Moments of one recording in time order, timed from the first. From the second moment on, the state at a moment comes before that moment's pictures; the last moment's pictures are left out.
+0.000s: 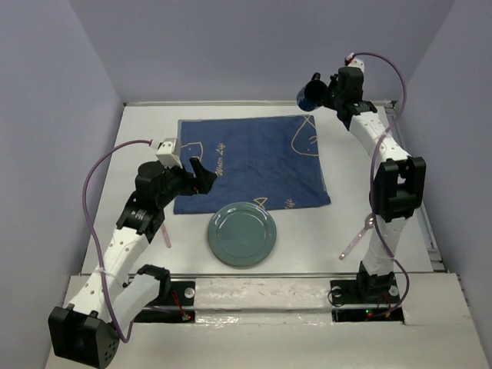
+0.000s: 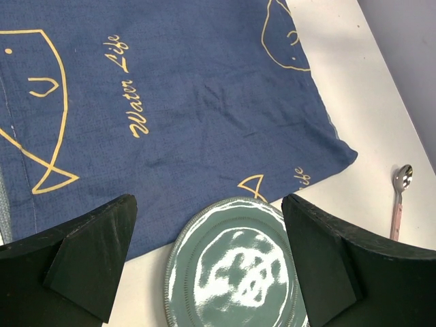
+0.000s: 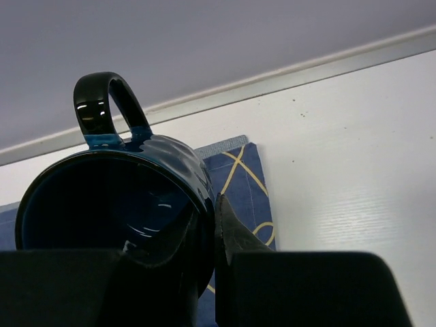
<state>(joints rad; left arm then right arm) -0.27 0.84 0.67 -0.15 0.24 -0.40 0.14 1.97 1.80 -0.20 0.16 0.39</state>
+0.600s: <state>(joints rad) -0.27 0.85 0.67 -0.15 0.24 -0.40 0.16 2.28 1.97 -0.38 0.17 0.37</state>
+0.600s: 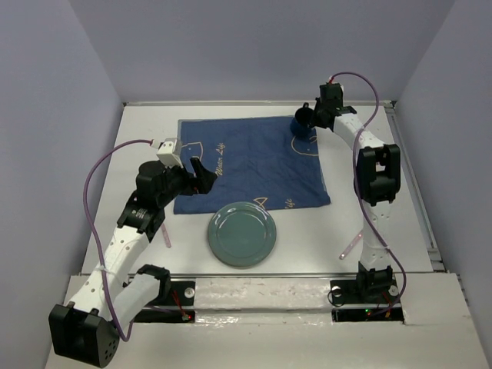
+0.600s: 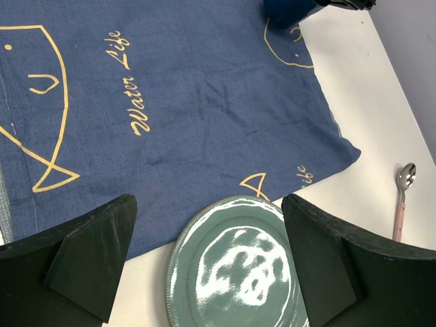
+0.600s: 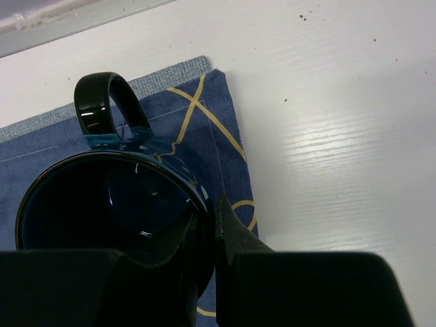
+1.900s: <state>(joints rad) -0.24 0.83 0.67 -0.16 0.23 -0.39 0.18 1.62 1.34 -0.17 -0.15 0.47</state>
